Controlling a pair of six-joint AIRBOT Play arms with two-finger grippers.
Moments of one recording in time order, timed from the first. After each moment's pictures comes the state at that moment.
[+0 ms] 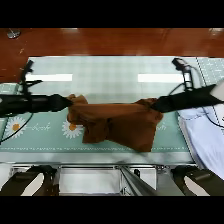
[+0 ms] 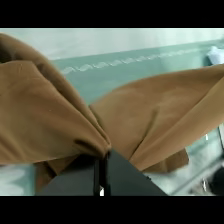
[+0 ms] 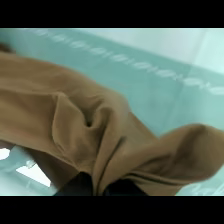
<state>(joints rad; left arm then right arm) -0.01 -0.89 0.76 0.76 -1.06 -1.29 0.20 -1.01 0.97 -1.16 1.16 1.50</state>
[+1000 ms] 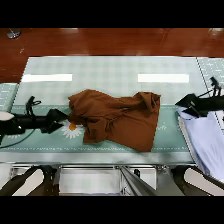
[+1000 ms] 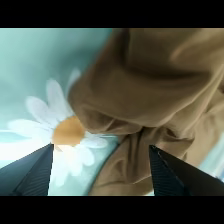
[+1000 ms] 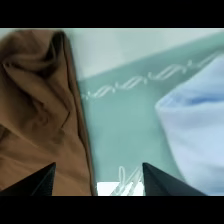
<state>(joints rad) 0.34 -1.04 0.41 0.64 -1.07 -1.24 -0.46 -1.20 0.81 -0.94 1.19 1.32</state>
